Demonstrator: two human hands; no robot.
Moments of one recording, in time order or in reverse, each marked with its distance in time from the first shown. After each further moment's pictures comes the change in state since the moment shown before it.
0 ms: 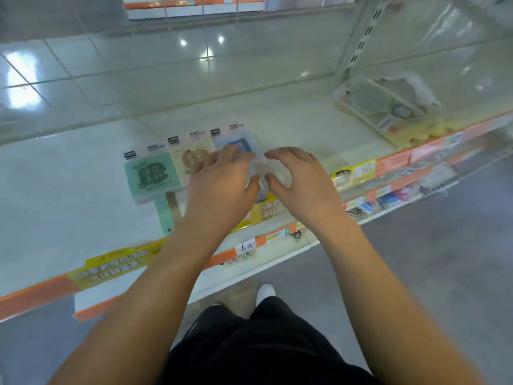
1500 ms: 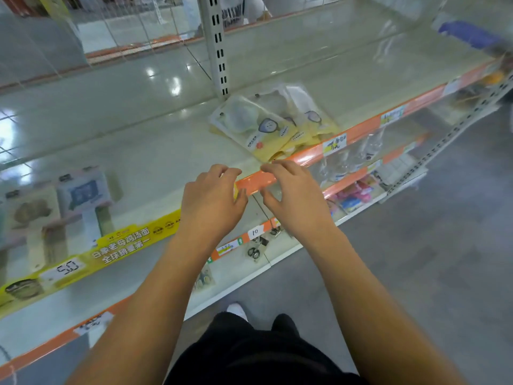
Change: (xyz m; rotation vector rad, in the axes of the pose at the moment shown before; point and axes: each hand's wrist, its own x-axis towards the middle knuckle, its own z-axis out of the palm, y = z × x) left_hand 0.073 0.268 0.101 0.077 -0.059 0.050; right_hand -0.049 0.253 -0.145 0.003 0.092 0.125
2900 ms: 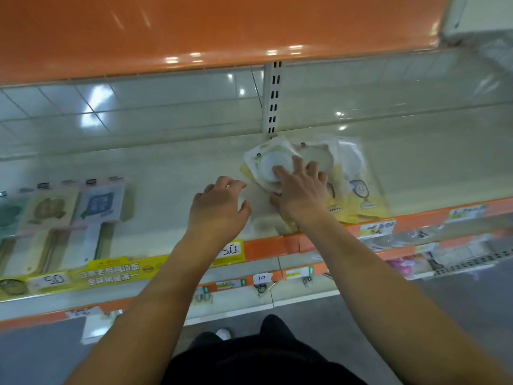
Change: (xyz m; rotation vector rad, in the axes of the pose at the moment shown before) left_hand 0.104 -0.018 0.018 -0.025 -0.023 -0.336; right_hand 0.196 0.031 0.041 -0.445 -0.302 -0.153
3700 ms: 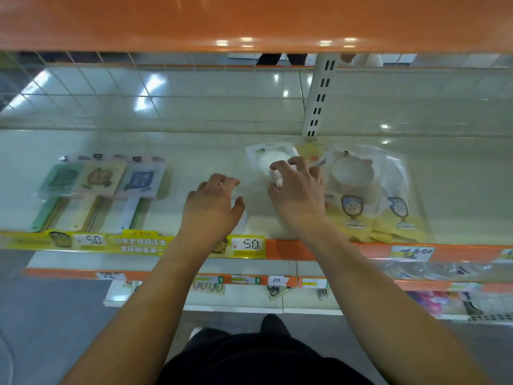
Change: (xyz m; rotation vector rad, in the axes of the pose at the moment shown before) left_hand -0.027 -0.039 -0.012 0.018 0.088 -0.204; right_hand -0.007 -0.052 -0.007 0.364 0.068 -0.135
